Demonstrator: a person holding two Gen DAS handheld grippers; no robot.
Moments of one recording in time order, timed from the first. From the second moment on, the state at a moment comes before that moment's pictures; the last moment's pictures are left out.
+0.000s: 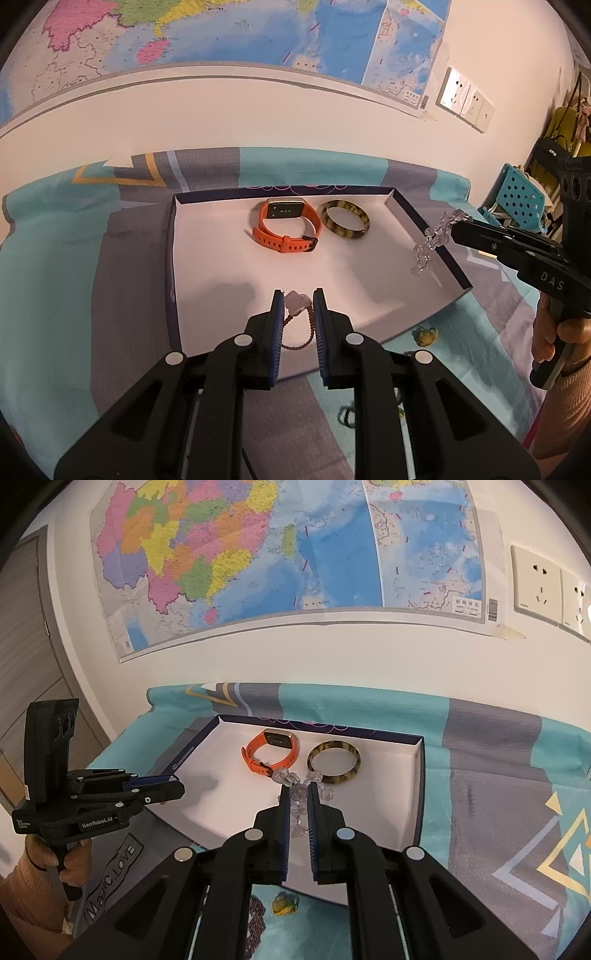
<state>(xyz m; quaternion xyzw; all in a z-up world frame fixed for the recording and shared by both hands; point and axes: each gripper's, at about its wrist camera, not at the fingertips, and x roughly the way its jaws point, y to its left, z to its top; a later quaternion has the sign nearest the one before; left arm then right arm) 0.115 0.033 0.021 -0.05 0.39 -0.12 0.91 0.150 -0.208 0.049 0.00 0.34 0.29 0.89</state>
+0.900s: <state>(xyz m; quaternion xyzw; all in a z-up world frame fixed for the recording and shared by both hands) 0.165 0.020 0.002 -0.03 0.42 -0.10 0.90 0.197 -0.182 0.021 0.05 0.37 0.31 0.87</state>
